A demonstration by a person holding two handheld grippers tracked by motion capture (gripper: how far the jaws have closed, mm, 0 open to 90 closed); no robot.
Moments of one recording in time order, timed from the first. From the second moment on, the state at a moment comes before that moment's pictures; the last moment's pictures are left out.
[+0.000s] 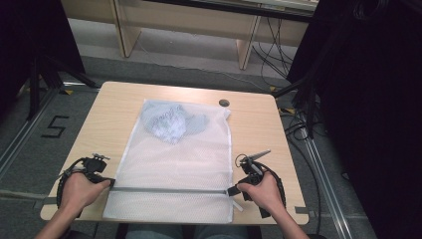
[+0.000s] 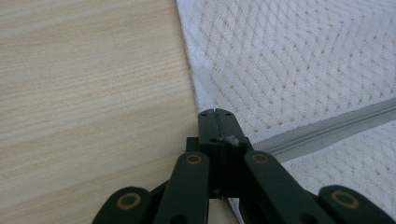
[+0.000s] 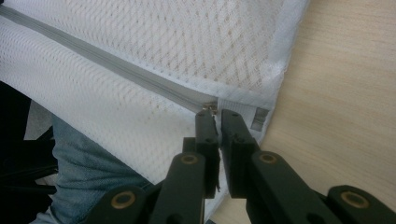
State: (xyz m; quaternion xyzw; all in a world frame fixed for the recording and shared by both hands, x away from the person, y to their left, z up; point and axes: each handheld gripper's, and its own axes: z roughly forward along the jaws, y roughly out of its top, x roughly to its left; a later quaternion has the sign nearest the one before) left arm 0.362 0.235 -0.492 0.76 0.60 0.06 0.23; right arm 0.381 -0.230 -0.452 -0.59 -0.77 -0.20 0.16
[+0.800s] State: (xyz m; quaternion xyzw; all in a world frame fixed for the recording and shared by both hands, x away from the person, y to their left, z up) left arm 0.358 0.237 -0.490 0.77 0.59 0.08 0.24; right arm 0.381 -0.257 -0.454 -0.63 -0.73 -0.25 0.07
